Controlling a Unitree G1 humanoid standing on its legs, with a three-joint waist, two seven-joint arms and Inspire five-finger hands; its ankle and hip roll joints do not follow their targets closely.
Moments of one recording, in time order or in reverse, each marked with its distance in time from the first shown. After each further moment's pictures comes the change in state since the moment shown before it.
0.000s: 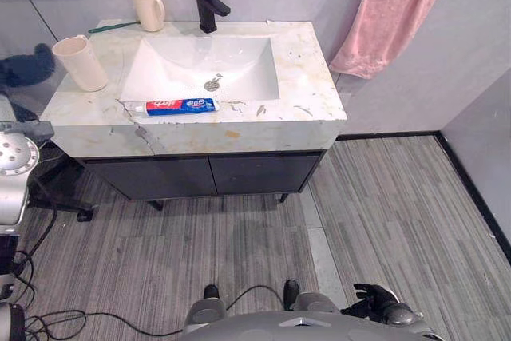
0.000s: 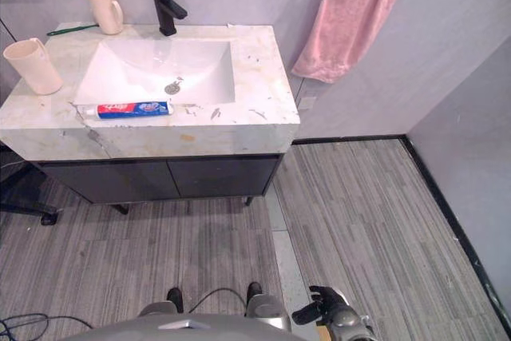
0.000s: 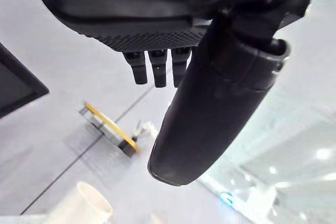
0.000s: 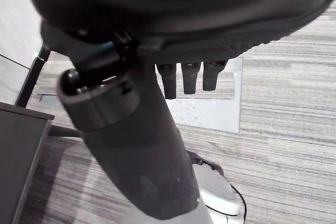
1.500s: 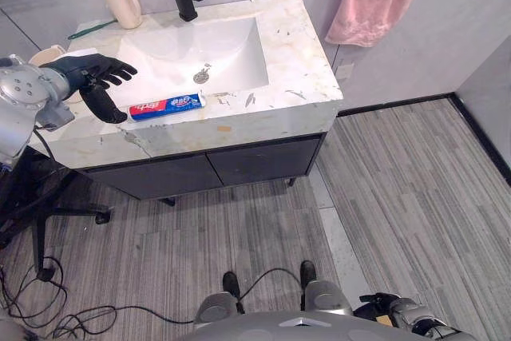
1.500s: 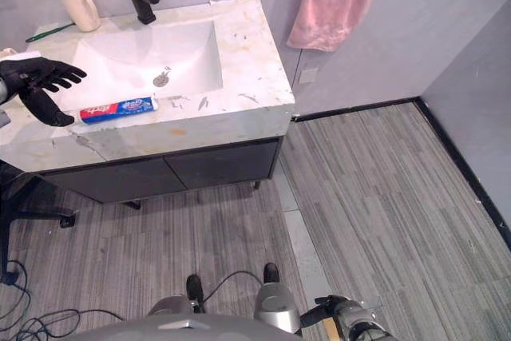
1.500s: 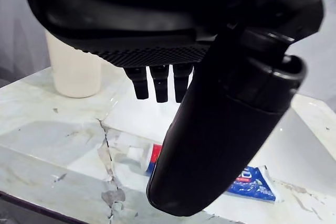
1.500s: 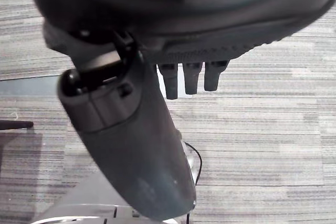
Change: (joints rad) left arm -0.561 0.213 -0.604 0.275 -0.044 0.290 -0.887; right arm -0.063 -0.025 -0.010 0.087 0.027 0.173 0.091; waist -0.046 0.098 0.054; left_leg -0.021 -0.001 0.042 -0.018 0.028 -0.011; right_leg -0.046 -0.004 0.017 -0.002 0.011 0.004
